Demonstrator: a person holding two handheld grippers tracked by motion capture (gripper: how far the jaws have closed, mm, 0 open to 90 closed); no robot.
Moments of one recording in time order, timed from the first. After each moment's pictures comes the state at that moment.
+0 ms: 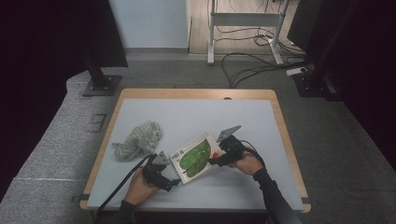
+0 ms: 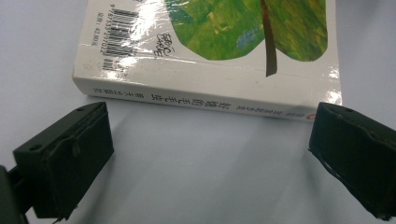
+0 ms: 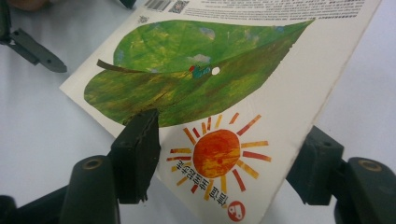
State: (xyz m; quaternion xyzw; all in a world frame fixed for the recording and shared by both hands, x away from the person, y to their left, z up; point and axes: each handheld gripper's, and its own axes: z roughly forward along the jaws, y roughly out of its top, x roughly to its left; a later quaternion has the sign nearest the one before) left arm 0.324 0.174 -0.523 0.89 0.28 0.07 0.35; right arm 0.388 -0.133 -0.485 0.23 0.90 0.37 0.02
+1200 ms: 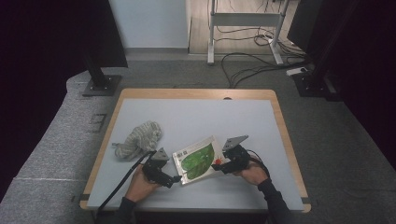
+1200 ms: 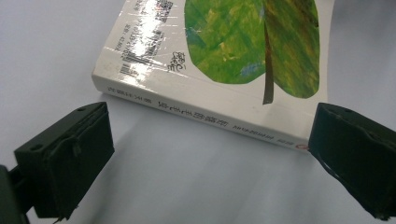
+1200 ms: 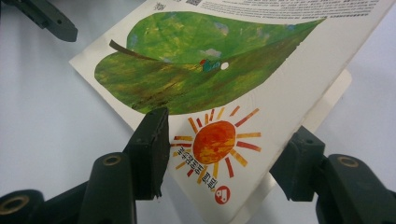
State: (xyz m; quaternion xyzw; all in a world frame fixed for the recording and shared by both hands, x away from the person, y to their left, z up) left arm 0.331 0.171 -0.513 0.89 0.29 0.05 0.36; right arm 0.360 -0.150 -0.498 0.23 0.89 0.39 0.04
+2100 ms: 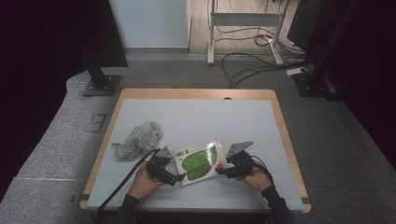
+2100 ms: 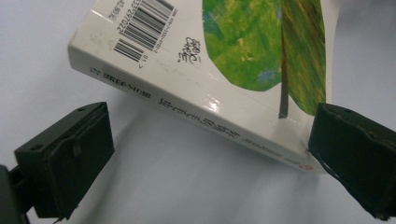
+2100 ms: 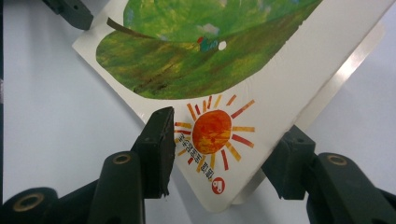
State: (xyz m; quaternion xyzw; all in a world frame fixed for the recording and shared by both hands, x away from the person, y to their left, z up) left arm 0.340 0.160 -0.515 0.89 0.29 0.03 0.36; right arm 0.344 -0.162 -0.506 0.24 0.89 0.39 0.05
